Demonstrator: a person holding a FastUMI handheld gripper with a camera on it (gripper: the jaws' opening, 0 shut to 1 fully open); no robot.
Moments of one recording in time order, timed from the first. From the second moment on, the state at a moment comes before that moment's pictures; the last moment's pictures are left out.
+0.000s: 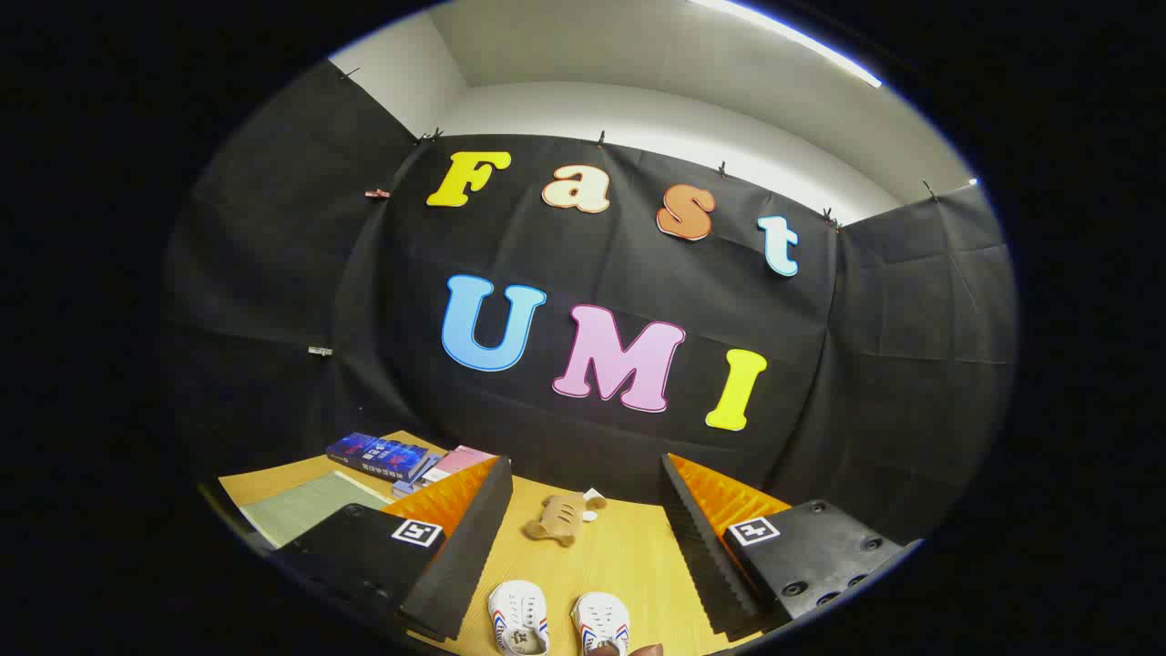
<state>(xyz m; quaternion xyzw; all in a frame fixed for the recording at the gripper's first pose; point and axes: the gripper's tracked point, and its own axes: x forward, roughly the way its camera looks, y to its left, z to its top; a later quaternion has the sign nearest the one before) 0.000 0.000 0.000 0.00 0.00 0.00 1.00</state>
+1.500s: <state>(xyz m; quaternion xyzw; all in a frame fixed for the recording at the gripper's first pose) 0.009 0.110 -0.063 0.18 0.13 0.25 0.94</state>
